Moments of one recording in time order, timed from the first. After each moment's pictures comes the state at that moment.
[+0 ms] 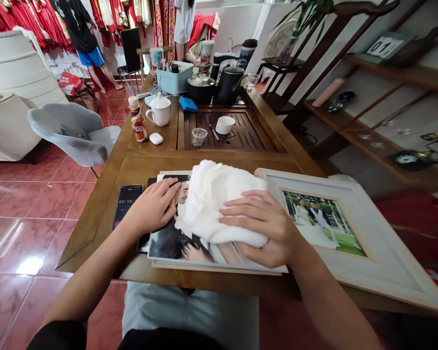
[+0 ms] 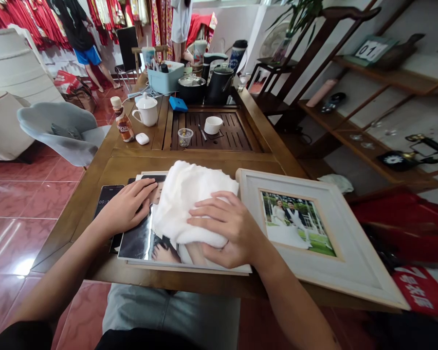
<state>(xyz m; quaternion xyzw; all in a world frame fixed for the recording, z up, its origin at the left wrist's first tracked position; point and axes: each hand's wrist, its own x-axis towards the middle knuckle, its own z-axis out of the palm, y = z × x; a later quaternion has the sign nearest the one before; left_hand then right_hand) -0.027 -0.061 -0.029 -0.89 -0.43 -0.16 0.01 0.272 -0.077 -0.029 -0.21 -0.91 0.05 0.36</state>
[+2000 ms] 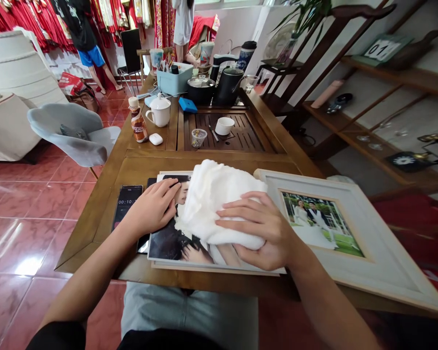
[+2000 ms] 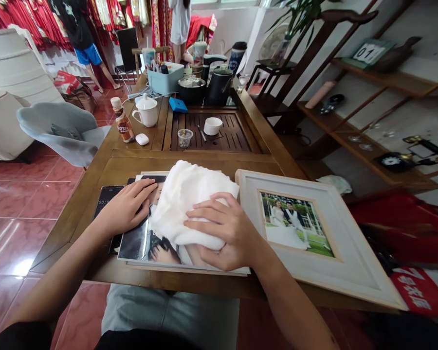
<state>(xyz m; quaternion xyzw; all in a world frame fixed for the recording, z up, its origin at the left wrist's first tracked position) -0.027 -0.061 -0.028 -0.89 -0.42 -0.16 0.01 0.269 -0.079 -0.027 -0.21 -0.91 0.05 0.36</state>
